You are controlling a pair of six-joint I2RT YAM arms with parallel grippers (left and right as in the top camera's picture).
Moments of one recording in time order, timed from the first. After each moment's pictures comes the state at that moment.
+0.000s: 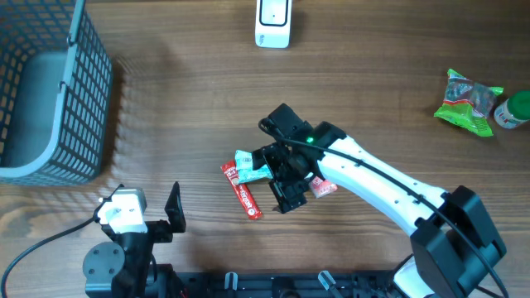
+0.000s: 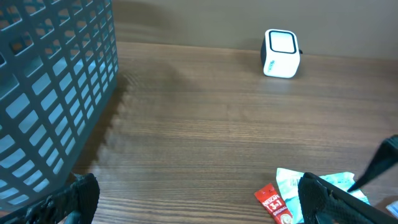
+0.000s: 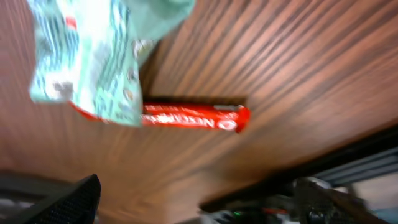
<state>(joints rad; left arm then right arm) 0.01 0.01 0.47 -0.79 0.02 -0.07 0.73 1.70 1.14 -0.78 -0.44 1.88</state>
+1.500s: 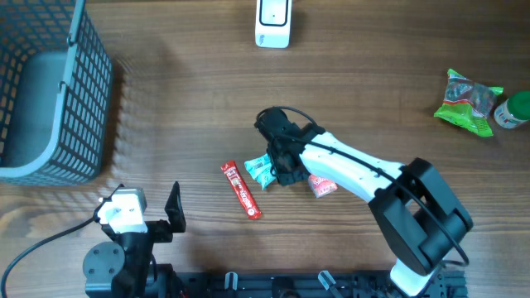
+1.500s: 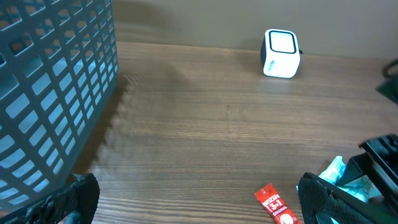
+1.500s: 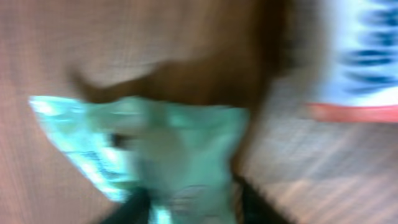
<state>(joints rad) 0.01 0.01 0.47 -0.79 0.02 -0.07 0.73 1.90 1.14 -0.62 -0.02 1.93</state>
